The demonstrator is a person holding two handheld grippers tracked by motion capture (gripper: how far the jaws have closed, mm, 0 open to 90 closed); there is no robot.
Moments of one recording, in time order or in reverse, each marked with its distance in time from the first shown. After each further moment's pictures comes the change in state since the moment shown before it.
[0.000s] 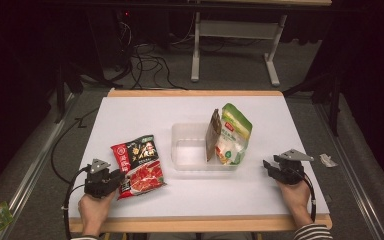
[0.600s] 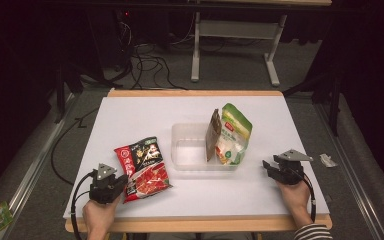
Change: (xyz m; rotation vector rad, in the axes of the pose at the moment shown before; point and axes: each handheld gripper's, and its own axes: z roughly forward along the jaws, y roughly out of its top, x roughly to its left) left arm -0.029 -0.004 -0.010 0.007 0.003 0.044; right arm 0.001 0.000 0.001 -0.002 -0.004 -0.009
